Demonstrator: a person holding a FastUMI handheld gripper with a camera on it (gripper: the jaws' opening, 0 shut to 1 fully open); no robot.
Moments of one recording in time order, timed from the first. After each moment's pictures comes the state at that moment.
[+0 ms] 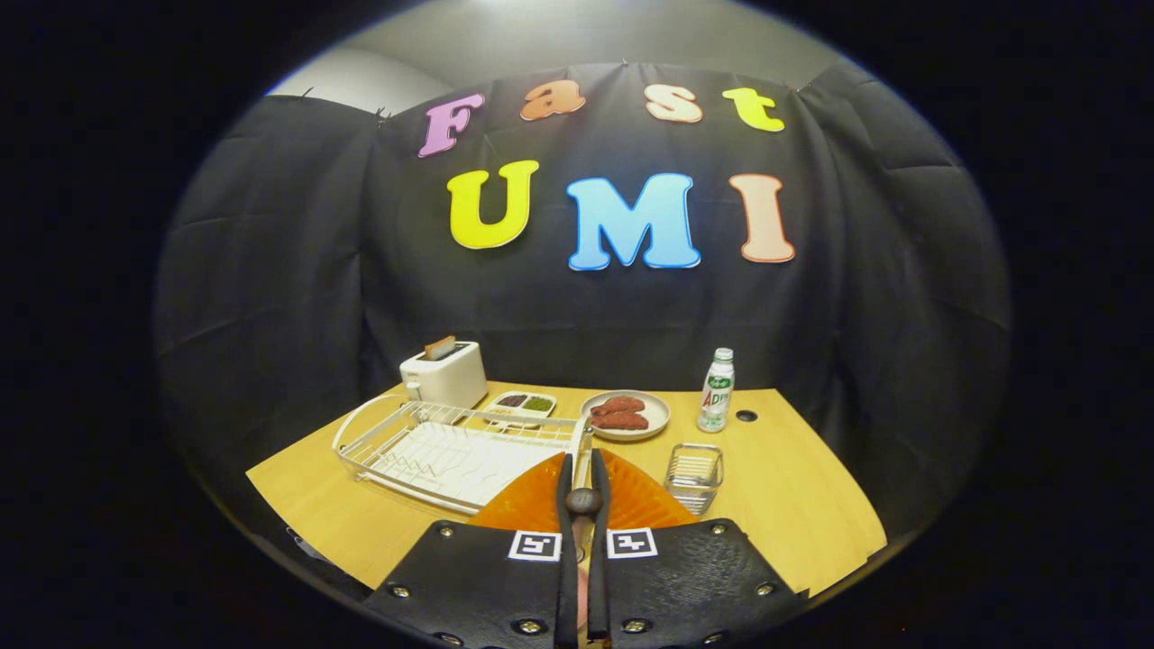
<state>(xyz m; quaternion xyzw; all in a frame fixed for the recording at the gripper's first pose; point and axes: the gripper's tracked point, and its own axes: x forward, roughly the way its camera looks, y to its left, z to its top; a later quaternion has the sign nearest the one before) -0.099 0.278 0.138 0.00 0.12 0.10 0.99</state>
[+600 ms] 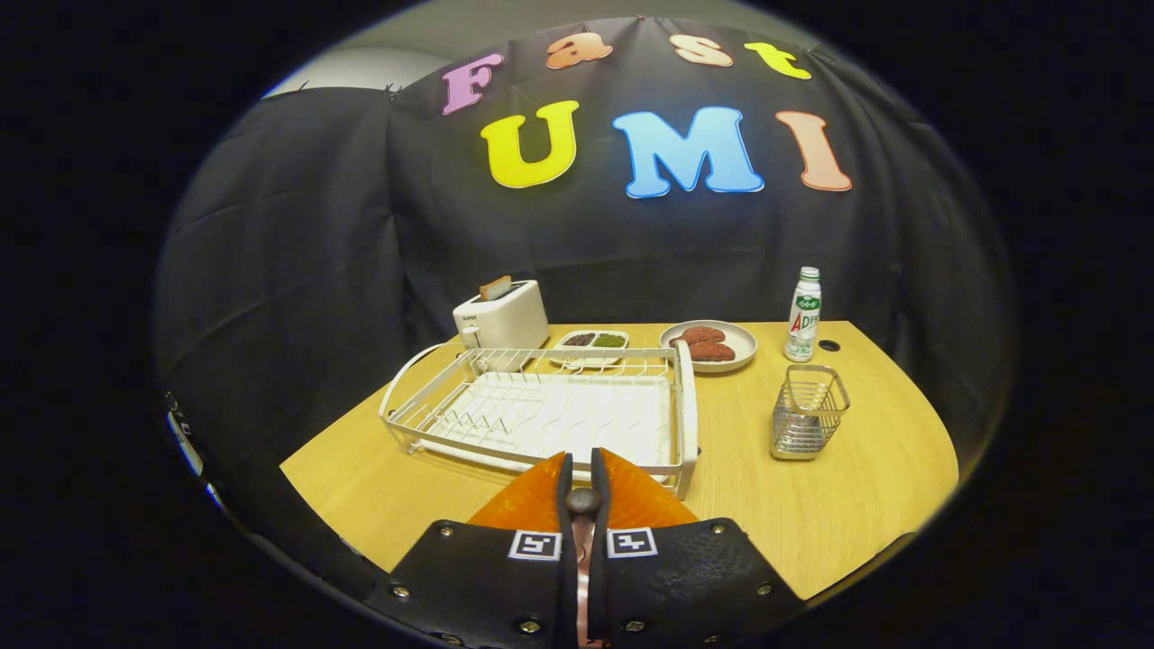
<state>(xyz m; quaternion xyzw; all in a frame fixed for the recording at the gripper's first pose) -0.093 0.373 0.061 0.03 0.20 0.17 0.97</state>
